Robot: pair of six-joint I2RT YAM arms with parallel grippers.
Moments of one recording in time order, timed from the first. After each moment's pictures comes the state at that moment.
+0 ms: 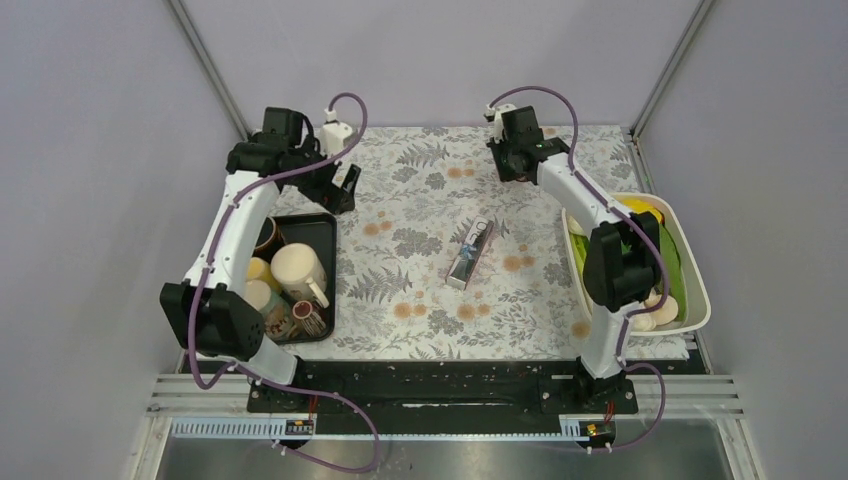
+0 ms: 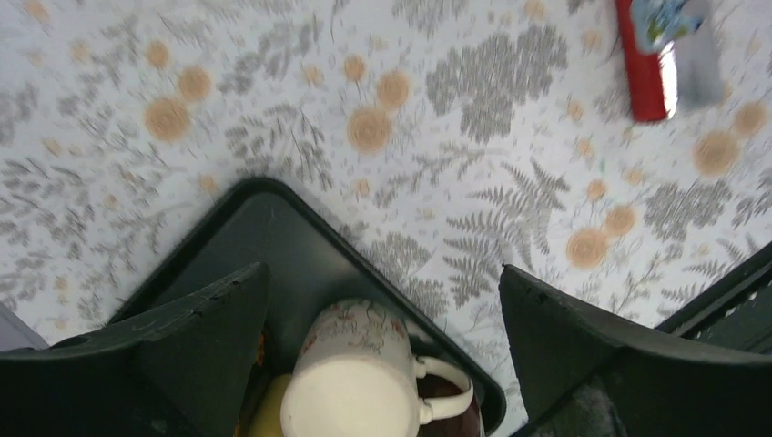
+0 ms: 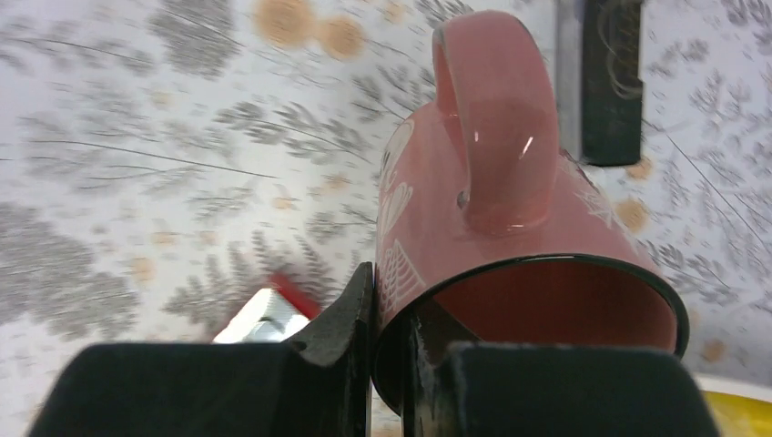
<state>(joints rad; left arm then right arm) -0.12 1.54 1.66 -0.99 0.41 0.40 0.39 1.87 1.63 -0.48 0.05 -0.04</state>
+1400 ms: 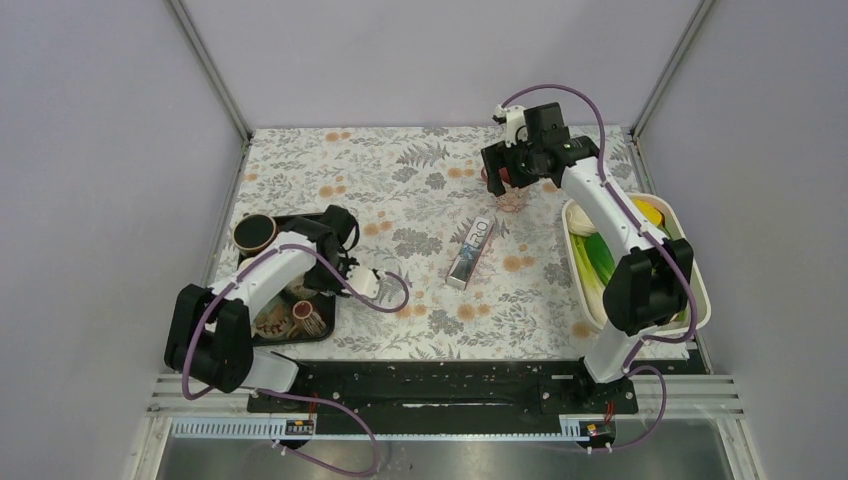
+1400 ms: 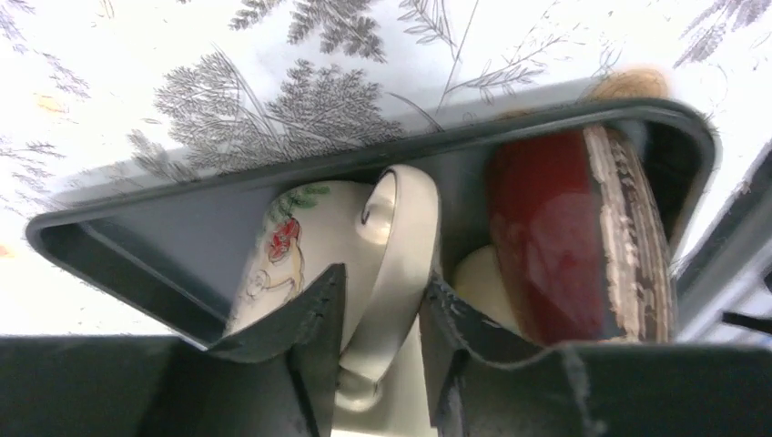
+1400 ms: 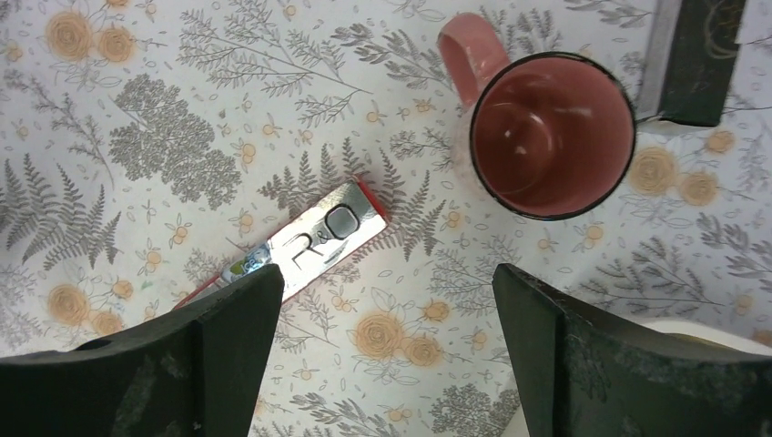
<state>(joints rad) -0.37 1.40 0.94 -1.05 -0.05 1.39 0.31 1.74 1.66 -0.71 -0.16 -0.12</state>
